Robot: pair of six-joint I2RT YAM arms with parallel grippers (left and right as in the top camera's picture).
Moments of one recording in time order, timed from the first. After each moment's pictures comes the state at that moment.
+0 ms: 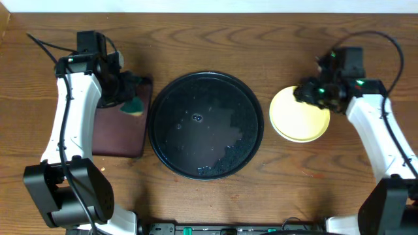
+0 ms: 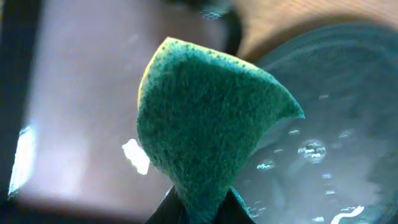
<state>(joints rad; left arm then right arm) 0.13 1.71 1.47 -1.09 0.14 -0.14 0.04 1.61 1.23 -0.72 -0.24 0.28</state>
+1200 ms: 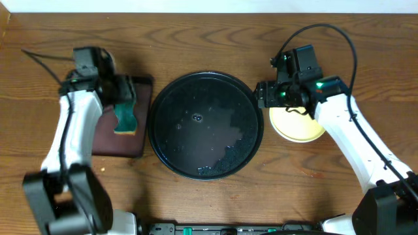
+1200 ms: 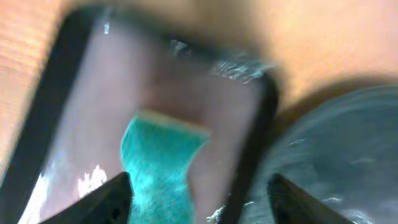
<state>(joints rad) 0.18 1.63 1.23 -0.67 0.13 -0.15 0.29 1.61 1.28 -0.74 -0.21 0.28</state>
